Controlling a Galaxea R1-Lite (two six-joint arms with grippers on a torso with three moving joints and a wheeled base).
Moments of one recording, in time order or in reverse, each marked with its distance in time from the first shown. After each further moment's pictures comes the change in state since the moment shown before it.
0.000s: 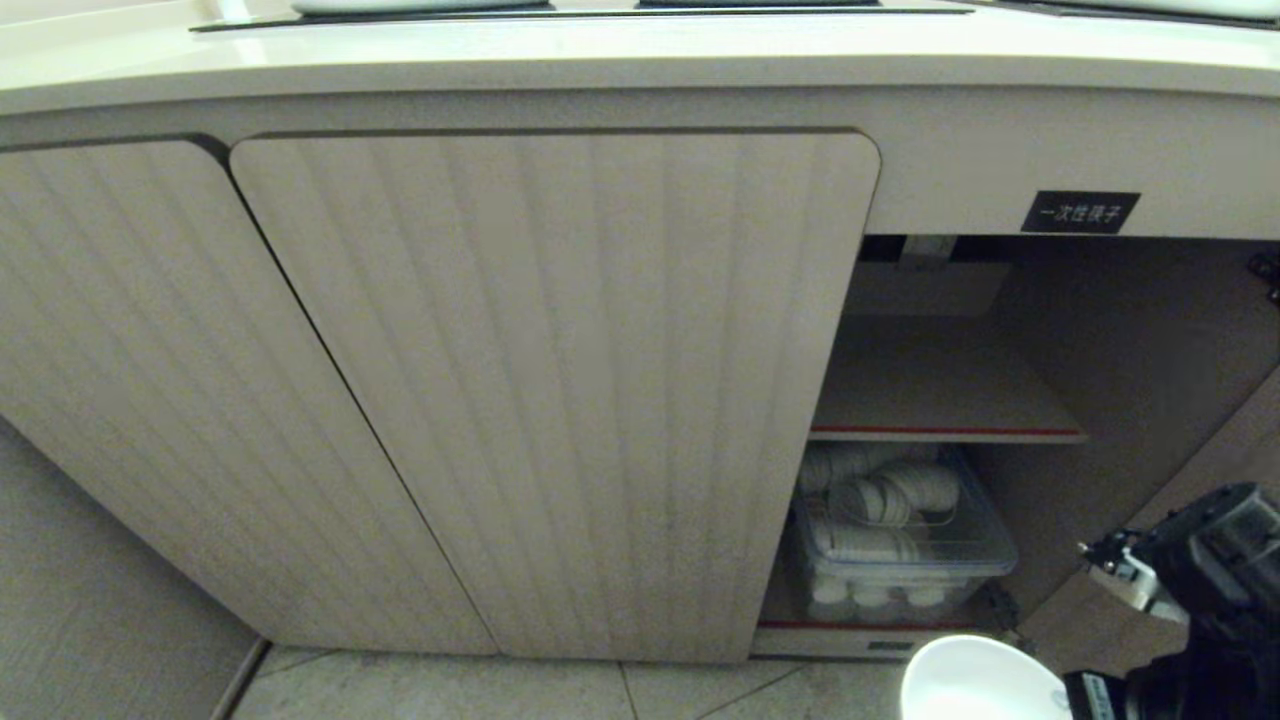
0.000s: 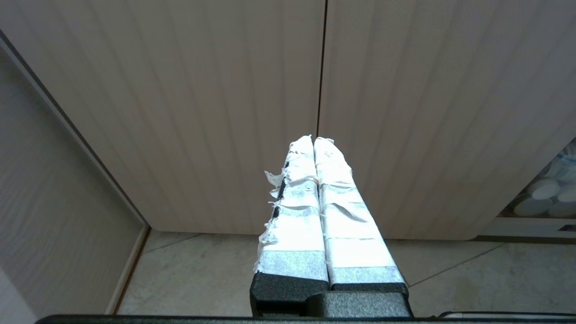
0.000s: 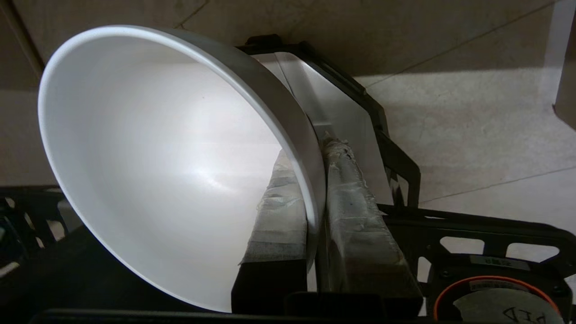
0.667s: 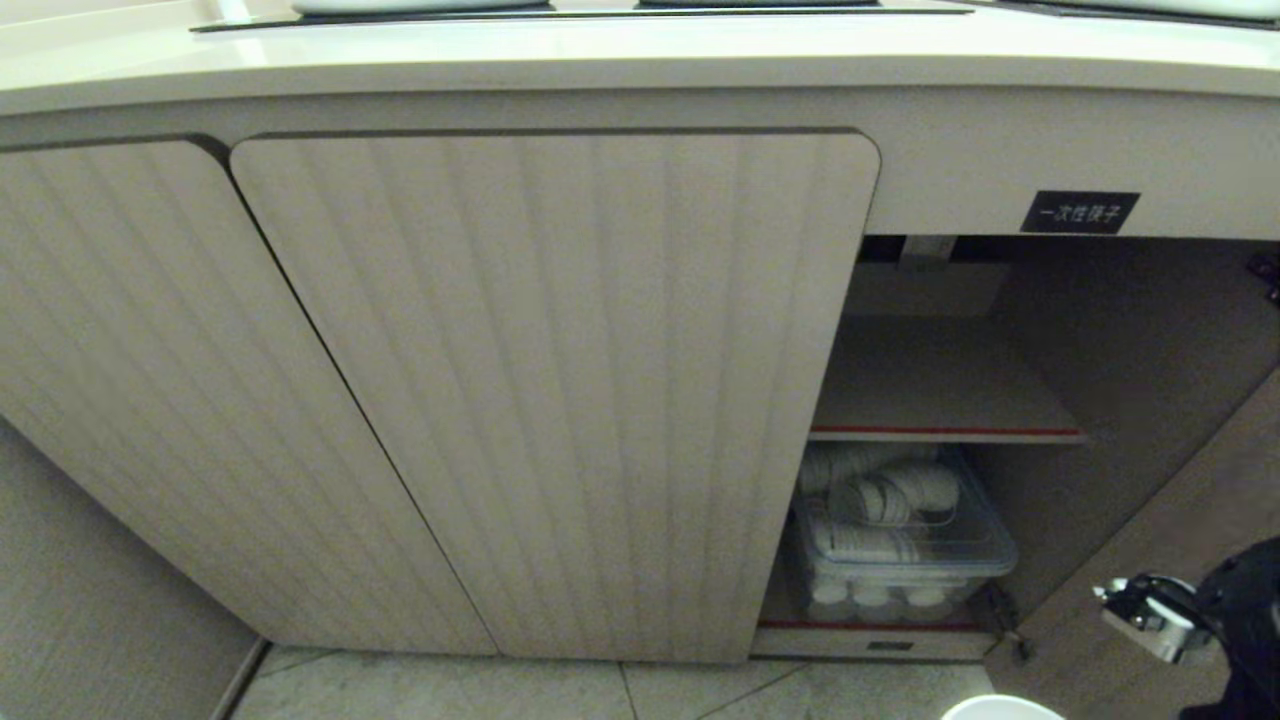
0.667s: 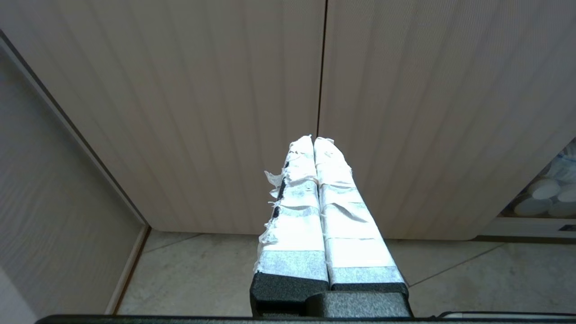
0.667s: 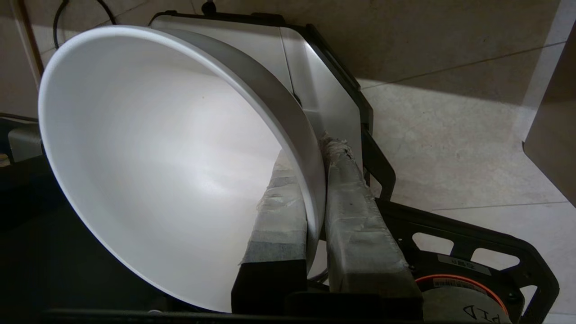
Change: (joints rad) left arm 0.000 0.000 0.000 0.000 0.000 0.000; right arm 0.081 -0.109 0.069 -0.001 0.004 -0.148
